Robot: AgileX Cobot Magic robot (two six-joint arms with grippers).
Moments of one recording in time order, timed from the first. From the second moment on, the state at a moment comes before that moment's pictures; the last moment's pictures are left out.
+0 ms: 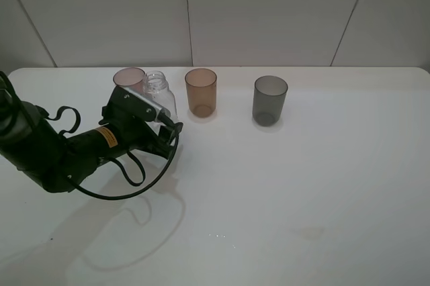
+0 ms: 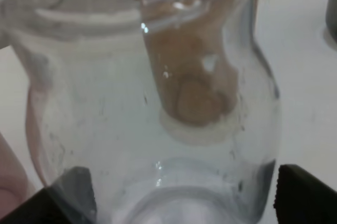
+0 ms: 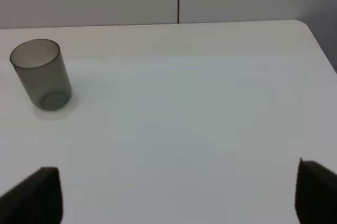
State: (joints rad) left arm -0.46 2.15 -0.56 0.10 -1.21 0.10; right arm -0.11 0.00 -0.52 0.00 1.06 -0.01
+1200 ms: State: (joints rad) left arm -0.46 2.20 -0.66 0.09 -1.21 0.07; right arm -0.11 0.00 -0.52 0.00 1.06 -0.01
